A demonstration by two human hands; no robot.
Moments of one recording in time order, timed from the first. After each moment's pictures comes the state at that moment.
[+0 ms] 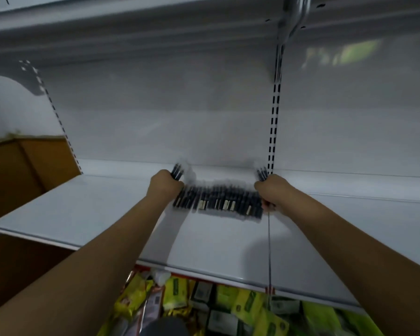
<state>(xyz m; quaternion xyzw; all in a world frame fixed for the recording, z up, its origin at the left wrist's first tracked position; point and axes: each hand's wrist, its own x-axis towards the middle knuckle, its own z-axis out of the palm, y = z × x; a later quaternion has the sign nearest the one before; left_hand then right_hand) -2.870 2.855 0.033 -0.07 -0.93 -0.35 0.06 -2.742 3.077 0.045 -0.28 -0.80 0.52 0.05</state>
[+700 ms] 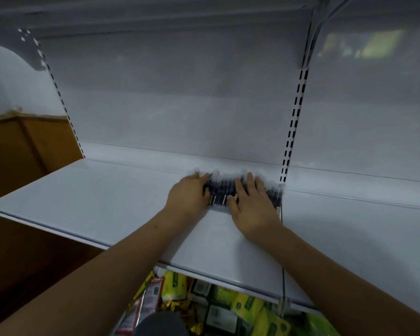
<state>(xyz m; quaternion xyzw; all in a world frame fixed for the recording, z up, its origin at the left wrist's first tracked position) -2.848 2.875 -0.012 -0.26 -0.94 -0.15 0.15 -2.765 3.027 -0.029 -0.09 -0.98 0.12 0.12</state>
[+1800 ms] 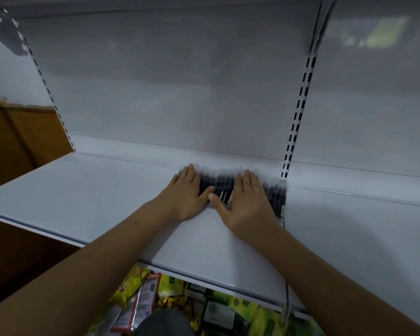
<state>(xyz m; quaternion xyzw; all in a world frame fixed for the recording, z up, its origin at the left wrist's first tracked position) -2.865 2.865 -0.016 -0.30 -0.95 -0.08 -0.03 -2.771 3.015 -0.041 -0.09 -0.98 0.09 0.17</state>
